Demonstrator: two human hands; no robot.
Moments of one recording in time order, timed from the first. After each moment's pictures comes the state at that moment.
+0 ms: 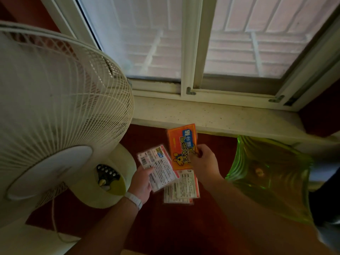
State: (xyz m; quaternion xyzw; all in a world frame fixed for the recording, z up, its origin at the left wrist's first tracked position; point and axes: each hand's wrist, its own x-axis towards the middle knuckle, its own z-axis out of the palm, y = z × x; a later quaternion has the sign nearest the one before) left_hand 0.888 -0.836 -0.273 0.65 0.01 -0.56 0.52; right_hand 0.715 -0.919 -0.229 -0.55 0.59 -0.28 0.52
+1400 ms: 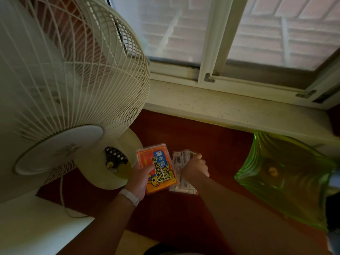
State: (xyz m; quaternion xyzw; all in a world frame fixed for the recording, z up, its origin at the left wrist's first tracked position) left_hand 0.914 -0.796 -0.319 0.70 -0.03 -0.50 0.51; right_hand 0.770 -0.901 -0.319 -0.60 0.71 0.13 0.35
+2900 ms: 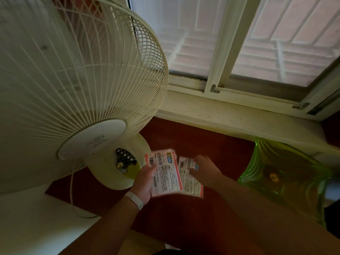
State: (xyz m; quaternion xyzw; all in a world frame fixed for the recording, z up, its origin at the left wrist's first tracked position) left_hand 0.913 -0.774 -0.276 0.67 -0.05 -0.55 0.50; right_hand 0.738 -0.900 -0.280 -0.76 0.55 0.05 0.36
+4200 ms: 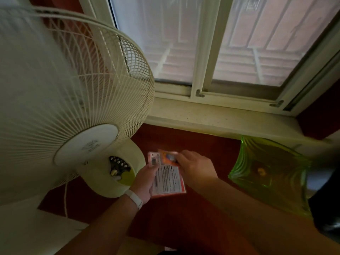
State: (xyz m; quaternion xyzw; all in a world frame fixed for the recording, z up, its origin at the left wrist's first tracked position) left_hand 0.900 -0.786 -0.252 0.66 -0.11 -0.58 0.47; right_hand 0.737 -0.858 -0.197 -0.93 0.34 -0.10 0.09
